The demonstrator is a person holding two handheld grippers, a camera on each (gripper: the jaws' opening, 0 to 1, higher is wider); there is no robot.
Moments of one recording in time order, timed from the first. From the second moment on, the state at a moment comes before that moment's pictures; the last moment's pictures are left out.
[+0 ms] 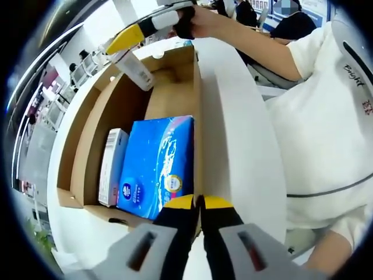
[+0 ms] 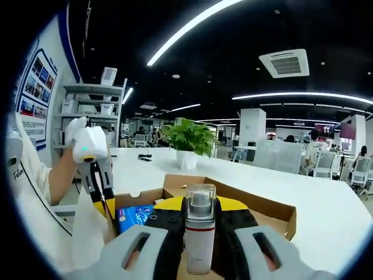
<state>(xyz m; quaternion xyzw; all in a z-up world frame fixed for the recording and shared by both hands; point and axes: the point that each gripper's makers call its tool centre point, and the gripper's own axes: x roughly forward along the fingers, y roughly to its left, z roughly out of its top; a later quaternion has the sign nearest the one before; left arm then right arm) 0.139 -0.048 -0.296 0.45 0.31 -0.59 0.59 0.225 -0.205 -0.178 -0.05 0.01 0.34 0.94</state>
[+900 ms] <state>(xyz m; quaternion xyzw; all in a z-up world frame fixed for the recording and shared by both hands) 0.142 -0.047 -0.297 0.45 0.32 -0.57 0.61 0.221 -0.226 -0.157 -0.06 -0.05 0.29 0.95</state>
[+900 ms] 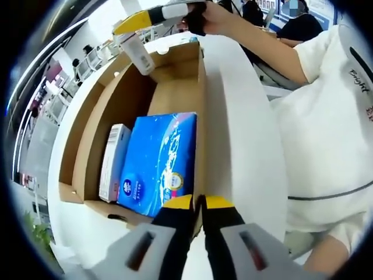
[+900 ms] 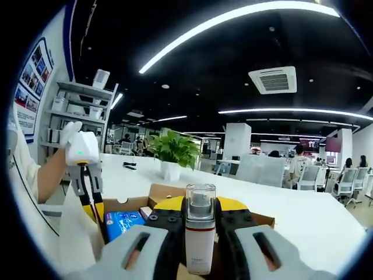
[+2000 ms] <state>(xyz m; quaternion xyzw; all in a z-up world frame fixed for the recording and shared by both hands) 0.138 -0.045 -0.290 0.47 0.30 -0.57 0.60 0.189 -0.275 -0.097 -0.08 -0.12 0.21 0.97</state>
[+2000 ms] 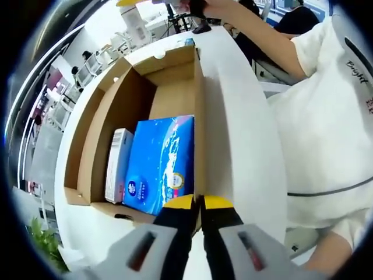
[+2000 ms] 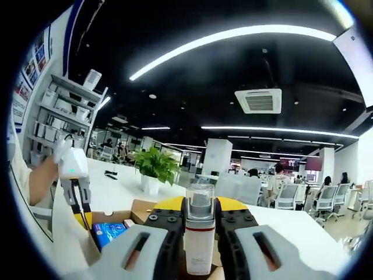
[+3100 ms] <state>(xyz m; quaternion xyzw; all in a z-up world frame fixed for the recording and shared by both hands) 0.139 -0.045 -0.290 0.46 0.30 -0.57 0.61 0.143 -0.358 -0.073 -0.07 -0.17 0.13 0.97</state>
